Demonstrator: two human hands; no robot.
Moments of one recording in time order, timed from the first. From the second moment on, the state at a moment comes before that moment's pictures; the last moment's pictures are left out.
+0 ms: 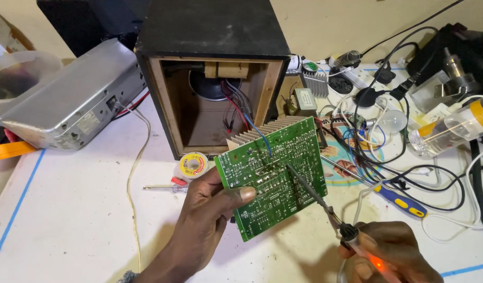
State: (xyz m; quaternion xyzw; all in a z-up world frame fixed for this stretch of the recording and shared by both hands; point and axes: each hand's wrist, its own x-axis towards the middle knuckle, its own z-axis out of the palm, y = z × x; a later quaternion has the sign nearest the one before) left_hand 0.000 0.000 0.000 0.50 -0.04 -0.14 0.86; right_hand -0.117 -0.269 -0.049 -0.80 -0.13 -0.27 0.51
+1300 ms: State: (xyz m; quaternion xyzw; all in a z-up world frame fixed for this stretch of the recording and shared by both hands) left_hand 0.000 -0.002 -0.007 0.43 -0.02 -0.16 0.89; right_hand -0.078 -0.262 -0.038 -0.32 0.04 -0.27 0.91
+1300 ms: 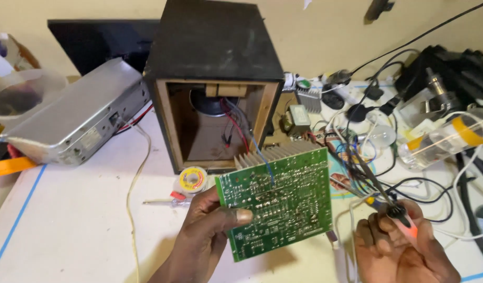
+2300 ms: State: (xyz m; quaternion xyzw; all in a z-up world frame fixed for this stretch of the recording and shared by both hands) left_hand -0.001 -0.004 0.033 0.56 0.01 -0.24 0.80; right_hand 0.117 -0.340 0.030 -0.88 0.00 -0.36 0.31
